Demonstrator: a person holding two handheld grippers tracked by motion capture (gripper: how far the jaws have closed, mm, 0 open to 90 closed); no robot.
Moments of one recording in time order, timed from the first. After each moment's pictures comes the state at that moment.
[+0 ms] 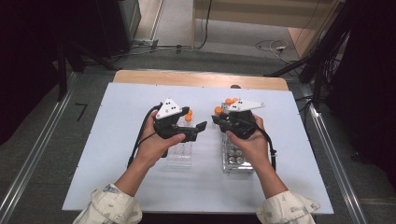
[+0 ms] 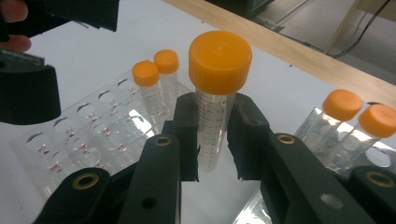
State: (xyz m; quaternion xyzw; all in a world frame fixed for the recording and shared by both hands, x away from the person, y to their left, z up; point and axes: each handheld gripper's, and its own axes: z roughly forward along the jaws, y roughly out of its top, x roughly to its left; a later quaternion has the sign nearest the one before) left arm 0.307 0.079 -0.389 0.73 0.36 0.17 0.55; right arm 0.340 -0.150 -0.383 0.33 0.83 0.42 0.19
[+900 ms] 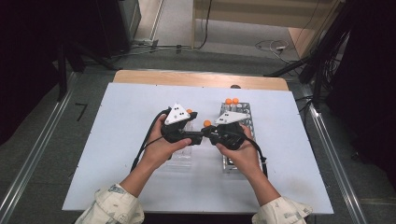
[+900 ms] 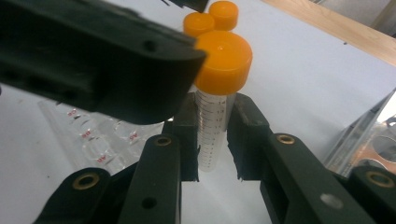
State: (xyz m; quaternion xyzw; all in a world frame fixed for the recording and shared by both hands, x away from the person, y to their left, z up) left arm 0.307 0.064 -0.404 0.75 0.34 0.18 0.54; right arm 0.326 -0.129 -0.414 0.30 0.85 0.40 0.15
